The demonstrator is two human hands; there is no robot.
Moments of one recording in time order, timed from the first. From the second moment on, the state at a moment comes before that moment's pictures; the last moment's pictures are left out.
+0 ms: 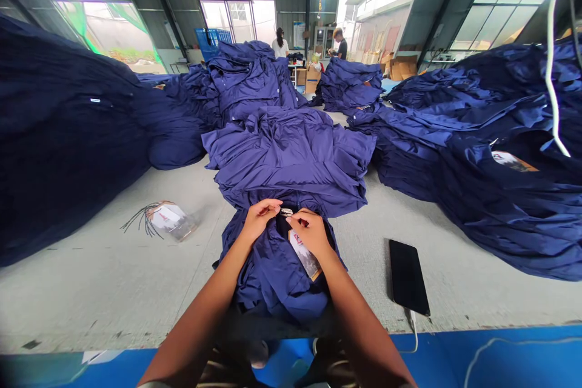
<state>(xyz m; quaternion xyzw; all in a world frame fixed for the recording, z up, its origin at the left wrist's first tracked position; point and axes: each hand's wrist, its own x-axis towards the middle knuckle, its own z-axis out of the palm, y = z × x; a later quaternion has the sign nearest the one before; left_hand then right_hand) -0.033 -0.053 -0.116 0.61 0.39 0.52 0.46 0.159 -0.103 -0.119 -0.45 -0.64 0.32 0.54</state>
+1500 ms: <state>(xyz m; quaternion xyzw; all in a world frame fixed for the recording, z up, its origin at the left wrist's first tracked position) -0.017 -0.092 -0.025 0.71 0.29 0.54 0.34 0.159 -0.107 -0.063 -0.39 -0.69 0.17 0.59</state>
